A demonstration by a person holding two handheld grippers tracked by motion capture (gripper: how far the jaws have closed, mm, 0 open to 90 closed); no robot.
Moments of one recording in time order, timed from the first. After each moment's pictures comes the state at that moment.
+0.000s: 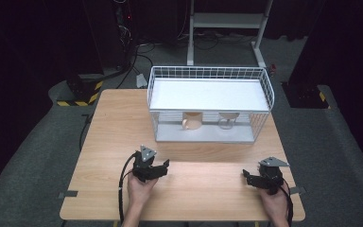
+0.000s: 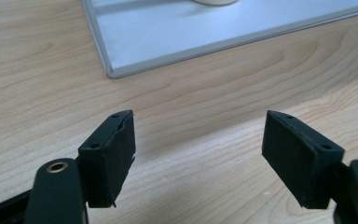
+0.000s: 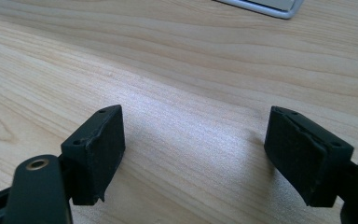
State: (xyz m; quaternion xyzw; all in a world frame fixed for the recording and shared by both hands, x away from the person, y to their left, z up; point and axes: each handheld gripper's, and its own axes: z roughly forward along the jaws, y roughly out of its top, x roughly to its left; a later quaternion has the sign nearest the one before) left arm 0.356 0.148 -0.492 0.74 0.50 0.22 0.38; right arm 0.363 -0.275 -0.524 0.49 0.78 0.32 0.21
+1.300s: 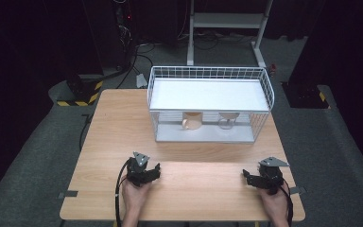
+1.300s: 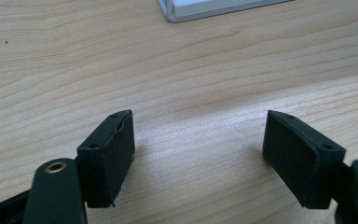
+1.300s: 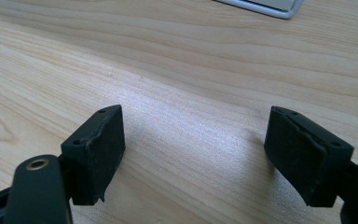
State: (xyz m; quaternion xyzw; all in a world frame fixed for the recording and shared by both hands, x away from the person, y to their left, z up) left arm 0.352 0.169 -0.527 0.72 0.55 0.26 0.33; right arm 0.363 -0.275 -0.524 0.49 0.78 0.32 0.21
